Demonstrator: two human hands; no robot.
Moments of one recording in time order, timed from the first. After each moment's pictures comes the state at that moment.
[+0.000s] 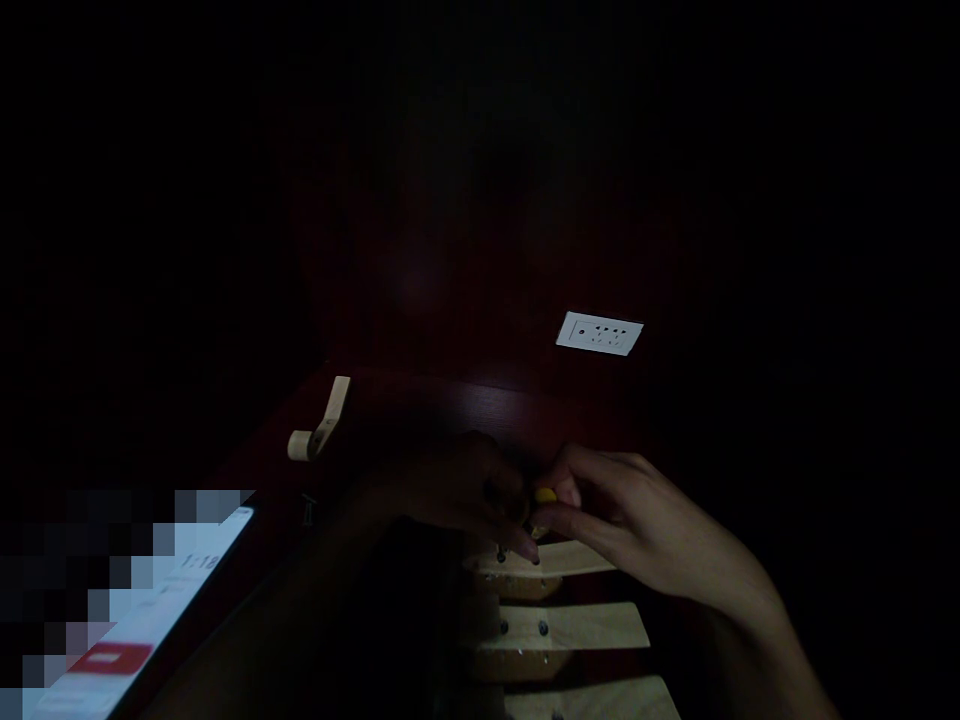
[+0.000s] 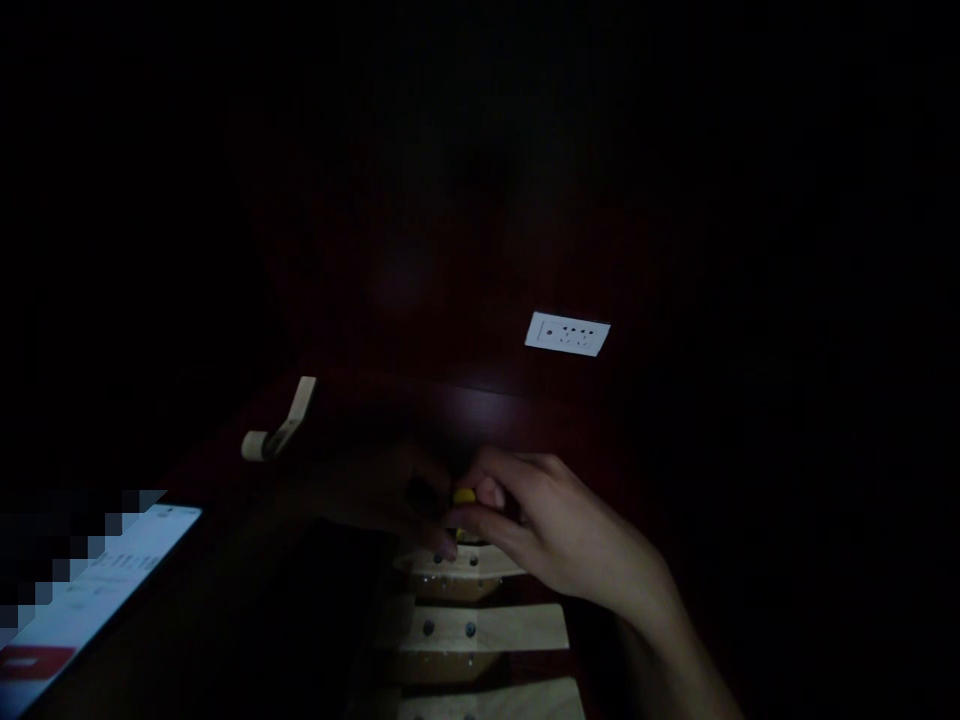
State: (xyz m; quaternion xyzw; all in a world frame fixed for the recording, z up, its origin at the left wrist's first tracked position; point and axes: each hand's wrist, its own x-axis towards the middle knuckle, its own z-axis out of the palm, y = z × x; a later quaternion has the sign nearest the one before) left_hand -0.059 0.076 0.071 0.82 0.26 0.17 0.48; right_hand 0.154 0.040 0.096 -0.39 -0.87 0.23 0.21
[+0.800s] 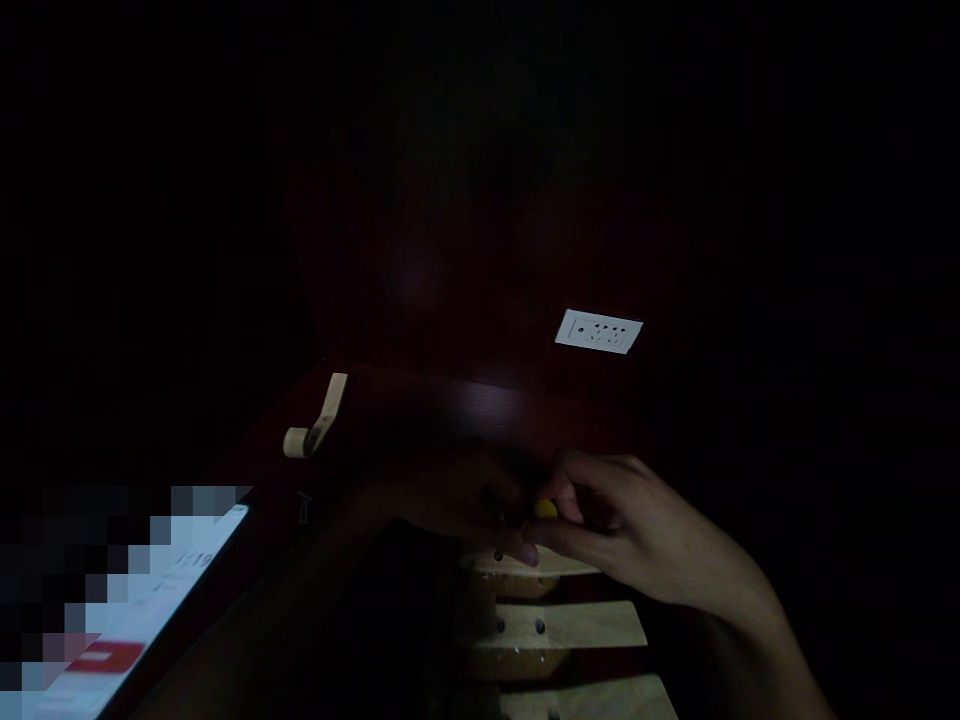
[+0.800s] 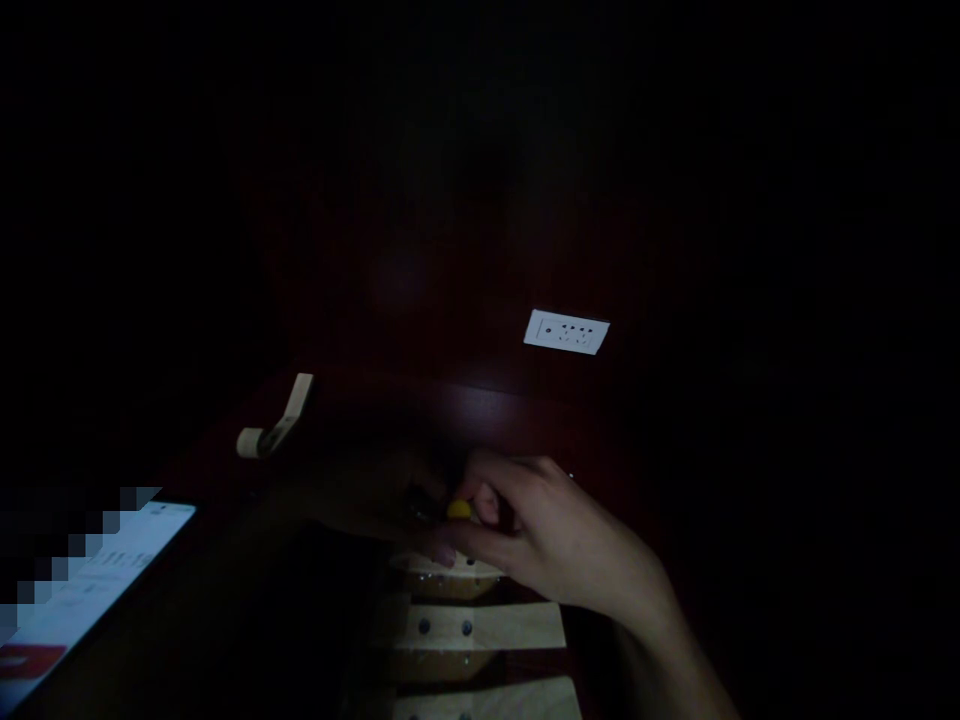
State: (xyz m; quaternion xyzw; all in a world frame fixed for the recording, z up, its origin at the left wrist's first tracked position) left_hand -0.054 0.077 0.076 0.84 0.27 0.10 0.46; right_hand 0.154 0.037 0.096 -0.39 -0.87 0.22 0.19
